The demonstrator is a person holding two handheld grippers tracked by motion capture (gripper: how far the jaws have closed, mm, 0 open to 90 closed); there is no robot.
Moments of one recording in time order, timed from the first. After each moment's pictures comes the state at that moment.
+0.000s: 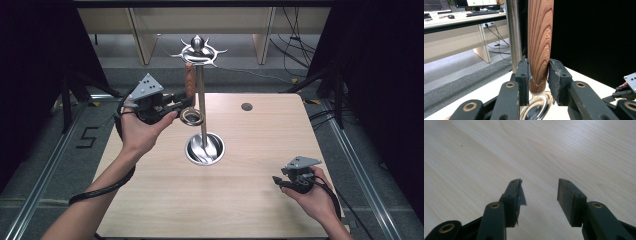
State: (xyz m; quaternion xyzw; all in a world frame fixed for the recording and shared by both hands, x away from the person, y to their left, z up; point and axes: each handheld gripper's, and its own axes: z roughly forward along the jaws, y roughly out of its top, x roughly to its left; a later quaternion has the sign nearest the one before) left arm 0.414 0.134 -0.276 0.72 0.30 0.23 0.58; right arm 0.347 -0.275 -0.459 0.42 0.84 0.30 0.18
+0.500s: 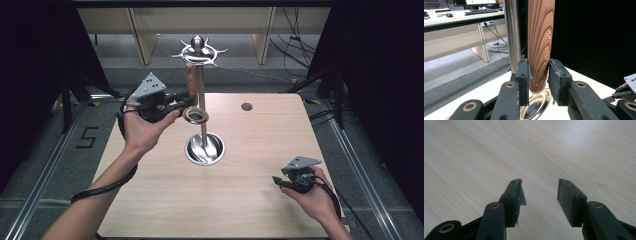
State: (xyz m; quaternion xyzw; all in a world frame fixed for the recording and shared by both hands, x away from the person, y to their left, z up) left arm 0.417 0.130 -0.277 0.72 0.30 0.22 0.58; right arm 0.347 -0.275 -0.459 0.42 0.84 0.30 0.18
